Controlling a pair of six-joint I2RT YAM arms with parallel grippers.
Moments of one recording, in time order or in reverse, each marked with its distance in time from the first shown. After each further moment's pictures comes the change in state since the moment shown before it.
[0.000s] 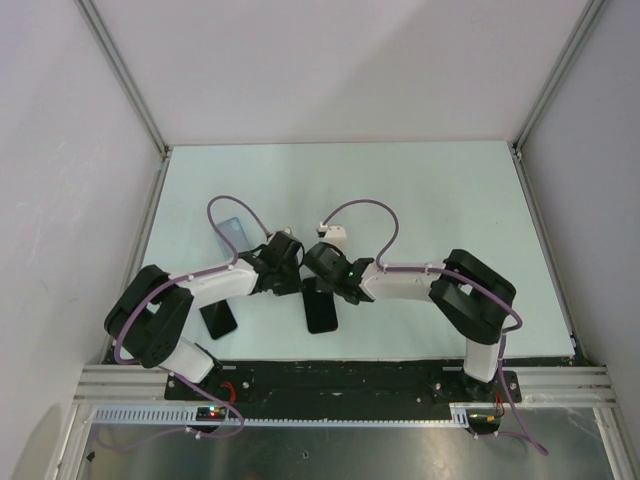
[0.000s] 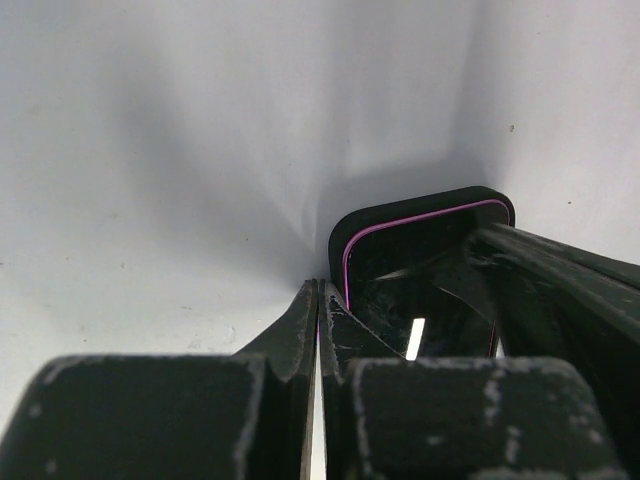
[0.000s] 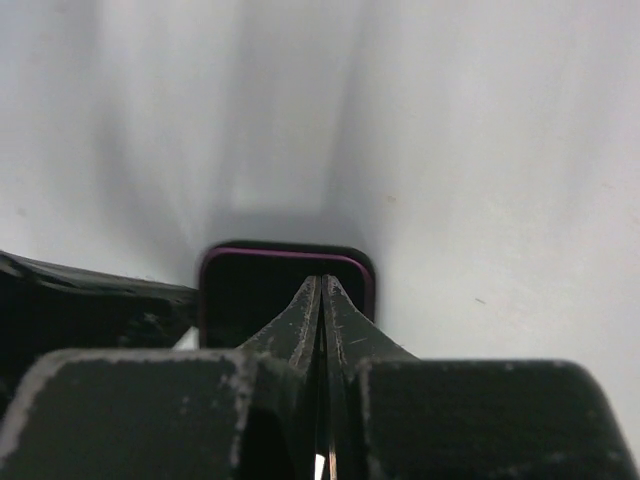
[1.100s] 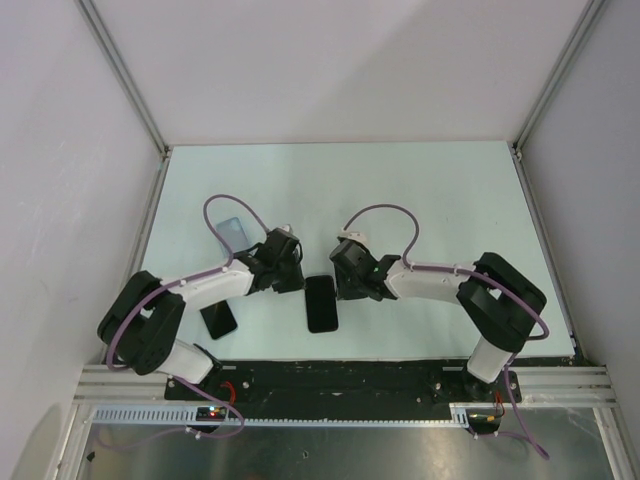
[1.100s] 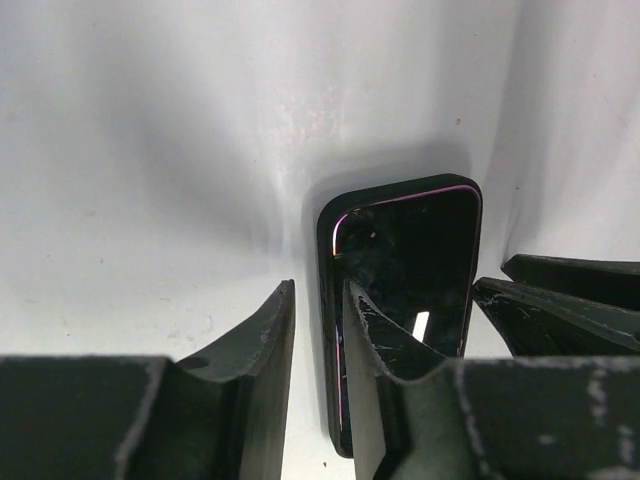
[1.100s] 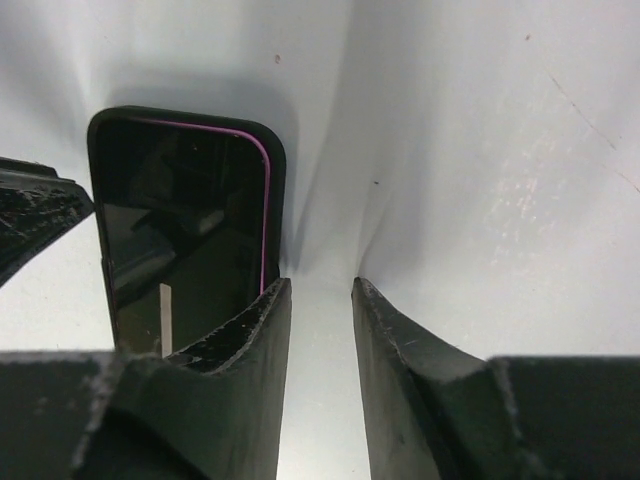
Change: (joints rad) left arm 0.010 -0.044 0.000 0.003 0.034 0.010; right arm -0.100 -0.156 -0.124 -0.074 -0.237 -0.031
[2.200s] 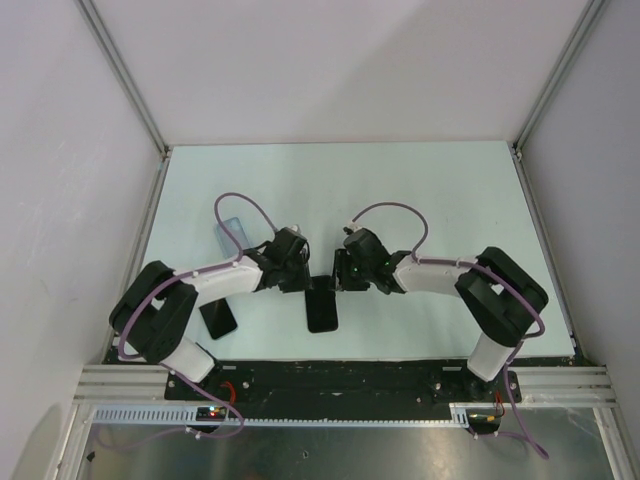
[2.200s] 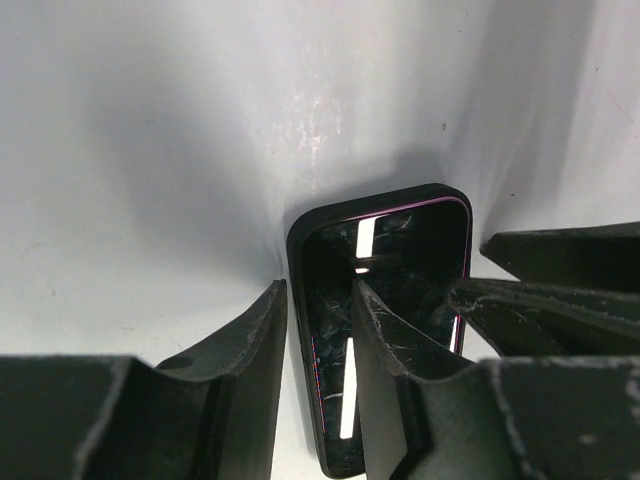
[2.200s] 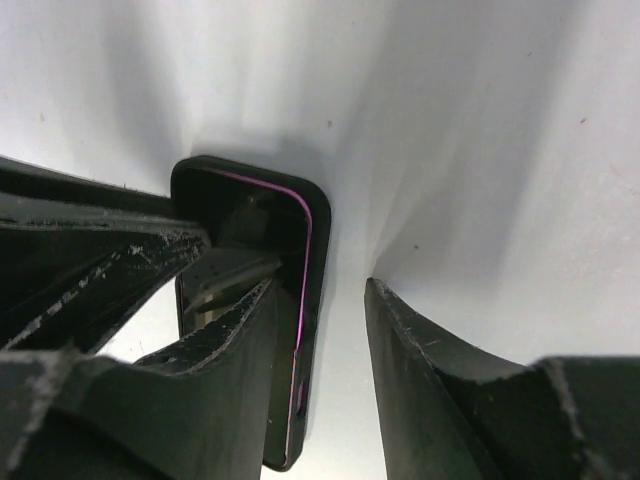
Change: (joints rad) left arm -0.024 0.077 0.039 0.020 0.014 0.008; right arm -0.113 -0.001 -0.069 0.208 -0.227 0.005
